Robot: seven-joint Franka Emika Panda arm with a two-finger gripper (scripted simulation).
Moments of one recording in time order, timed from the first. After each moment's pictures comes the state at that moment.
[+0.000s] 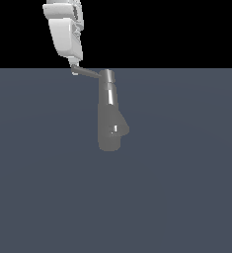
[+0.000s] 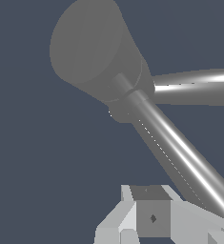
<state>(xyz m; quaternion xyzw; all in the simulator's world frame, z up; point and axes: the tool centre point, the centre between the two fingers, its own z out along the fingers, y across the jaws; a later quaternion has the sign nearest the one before) 0.035 0.126 0.275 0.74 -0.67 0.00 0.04</state>
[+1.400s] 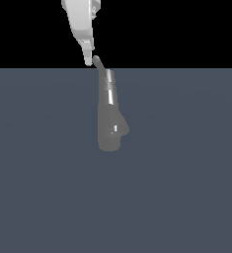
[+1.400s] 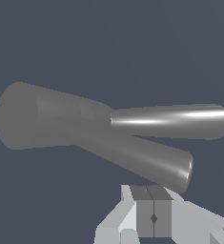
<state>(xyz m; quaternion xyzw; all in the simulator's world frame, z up) -0.019 0.072 0.303 0.75 -0.66 0.00 0.04</state>
